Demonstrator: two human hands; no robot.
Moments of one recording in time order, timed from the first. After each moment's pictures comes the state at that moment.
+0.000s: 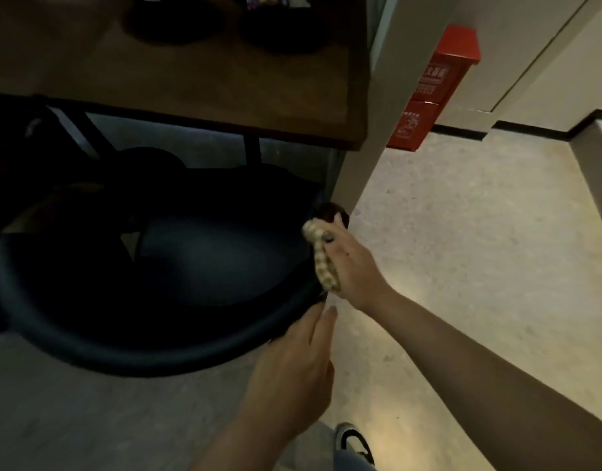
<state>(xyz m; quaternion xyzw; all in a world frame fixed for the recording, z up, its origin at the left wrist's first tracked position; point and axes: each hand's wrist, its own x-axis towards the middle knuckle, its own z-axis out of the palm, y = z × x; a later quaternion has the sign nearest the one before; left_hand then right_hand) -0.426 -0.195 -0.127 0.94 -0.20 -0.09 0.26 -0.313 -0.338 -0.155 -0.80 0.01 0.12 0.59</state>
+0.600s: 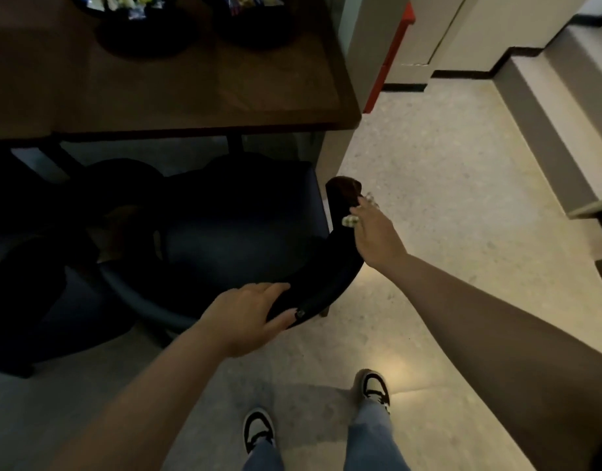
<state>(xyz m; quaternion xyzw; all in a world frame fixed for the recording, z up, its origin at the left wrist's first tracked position) -0.359 0.002 -0.102 0.89 -0.34 -0.27 0.11 -0.337 -0.272 -0.124 -0.95 0.14 0.05 0.26</state>
